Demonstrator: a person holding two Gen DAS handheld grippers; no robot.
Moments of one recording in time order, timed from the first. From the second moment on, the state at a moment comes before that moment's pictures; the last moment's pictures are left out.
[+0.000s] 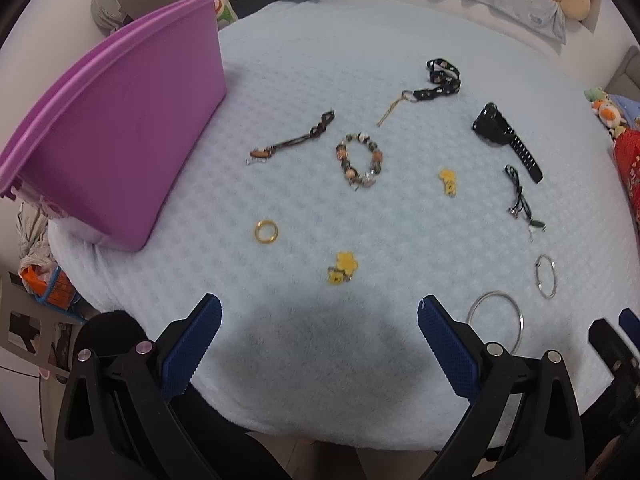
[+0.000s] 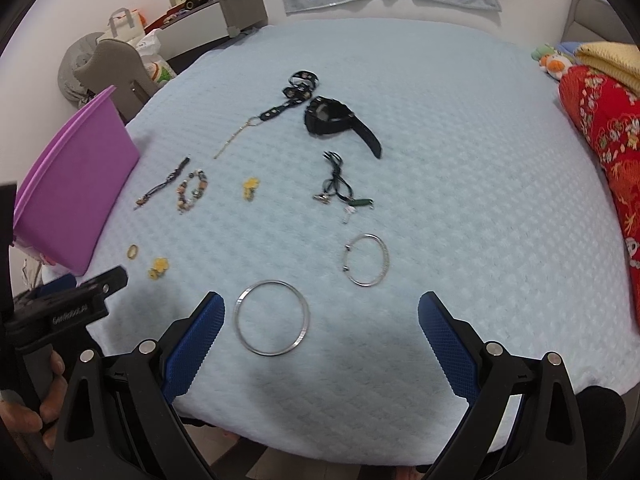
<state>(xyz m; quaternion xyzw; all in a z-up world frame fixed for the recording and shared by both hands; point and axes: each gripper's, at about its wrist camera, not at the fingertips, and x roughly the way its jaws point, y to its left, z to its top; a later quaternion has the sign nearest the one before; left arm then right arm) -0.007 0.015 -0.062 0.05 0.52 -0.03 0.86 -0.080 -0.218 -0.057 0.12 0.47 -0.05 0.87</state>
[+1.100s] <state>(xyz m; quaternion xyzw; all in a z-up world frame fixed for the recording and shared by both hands) 0.032 0.008 -0.129 0.04 0.53 -0.02 0.85 -0.030 -0.267 -0.146 0.14 0.52 -0.06 0.84</state>
